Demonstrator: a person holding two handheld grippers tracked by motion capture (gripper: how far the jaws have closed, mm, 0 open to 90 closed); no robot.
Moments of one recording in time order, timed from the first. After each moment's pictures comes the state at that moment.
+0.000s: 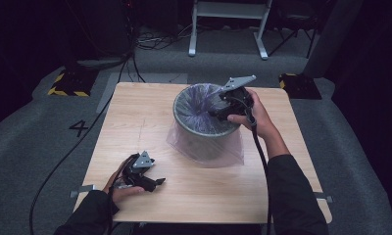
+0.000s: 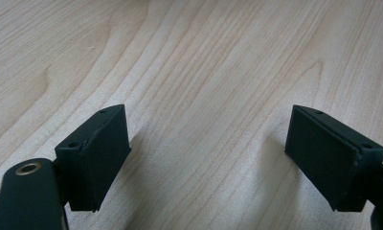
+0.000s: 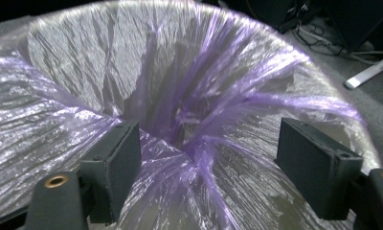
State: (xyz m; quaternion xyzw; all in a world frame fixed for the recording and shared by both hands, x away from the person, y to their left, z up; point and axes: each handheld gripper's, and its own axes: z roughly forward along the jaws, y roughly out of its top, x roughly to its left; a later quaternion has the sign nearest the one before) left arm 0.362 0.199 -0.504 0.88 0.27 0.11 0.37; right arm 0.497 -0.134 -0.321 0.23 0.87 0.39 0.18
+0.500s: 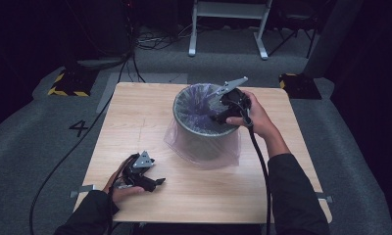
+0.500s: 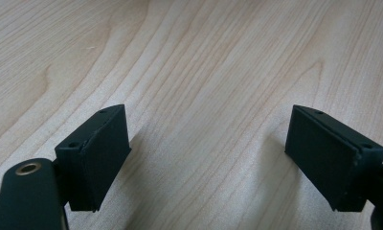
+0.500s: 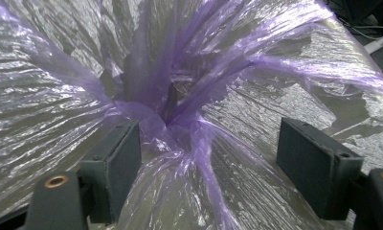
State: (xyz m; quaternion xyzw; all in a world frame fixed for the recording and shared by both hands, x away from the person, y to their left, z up) left arm 0.362 0.199 -0.504 0.88 0.27 0.11 0.37; right arm 0.501 -0.128 -0.331 0.23 0.90 0.32 0.18
